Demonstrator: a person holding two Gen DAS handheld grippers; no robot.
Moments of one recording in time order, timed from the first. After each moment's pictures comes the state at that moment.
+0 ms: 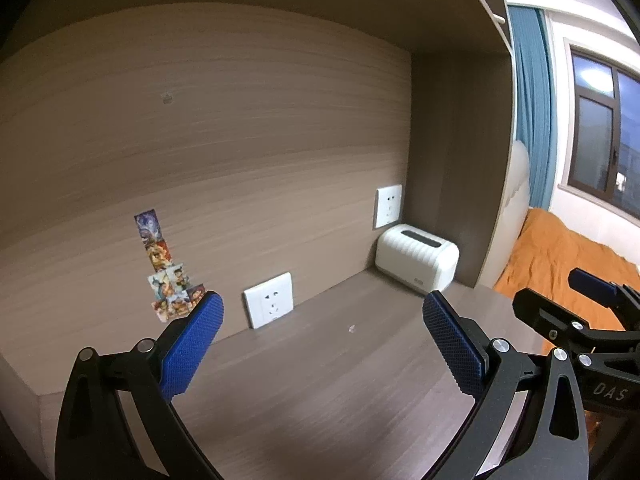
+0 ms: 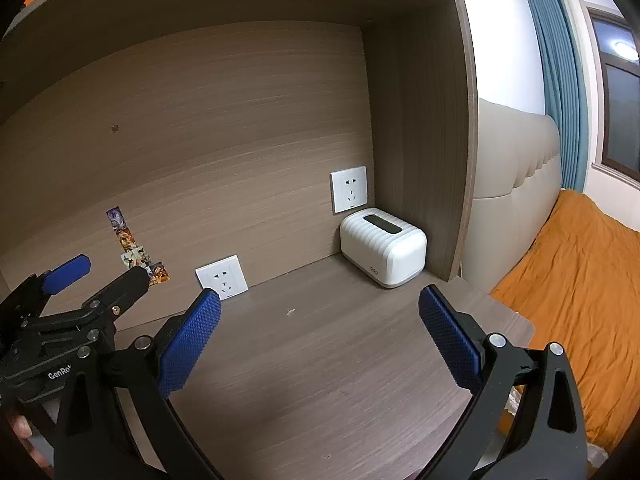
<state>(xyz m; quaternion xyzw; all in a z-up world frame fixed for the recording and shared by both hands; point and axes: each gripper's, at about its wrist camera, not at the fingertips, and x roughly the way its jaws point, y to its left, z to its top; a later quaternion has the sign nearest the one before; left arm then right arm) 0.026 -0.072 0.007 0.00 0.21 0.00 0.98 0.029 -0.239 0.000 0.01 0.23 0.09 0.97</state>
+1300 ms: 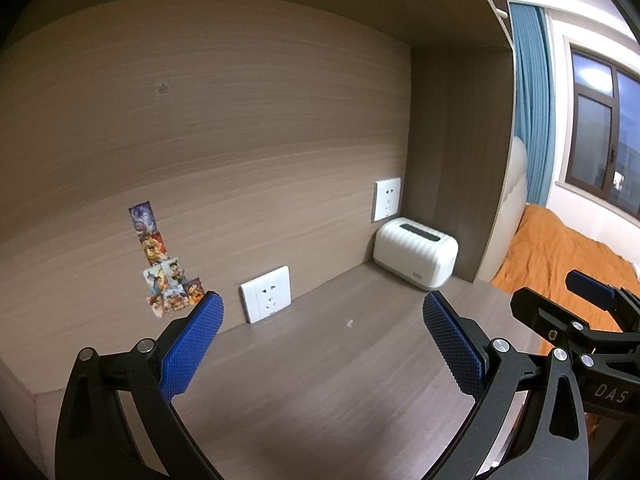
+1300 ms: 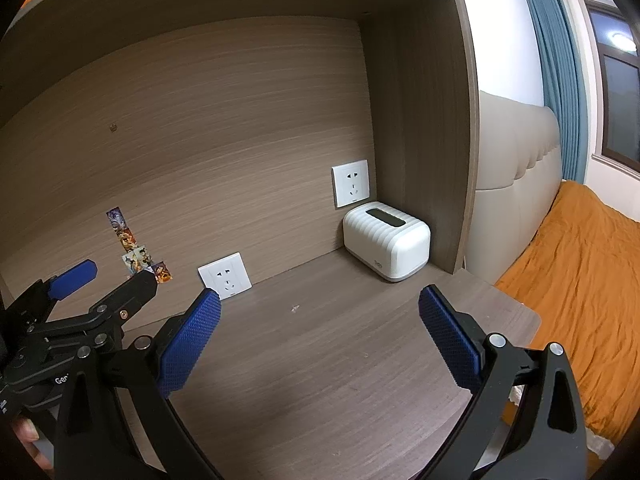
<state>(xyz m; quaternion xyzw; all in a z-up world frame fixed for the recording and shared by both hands) 0.027 -0.069 0.003 -0.01 0.22 0.00 0.97 0.030 -0.234 -0.003 0.02 0.23 0.09 0.97</state>
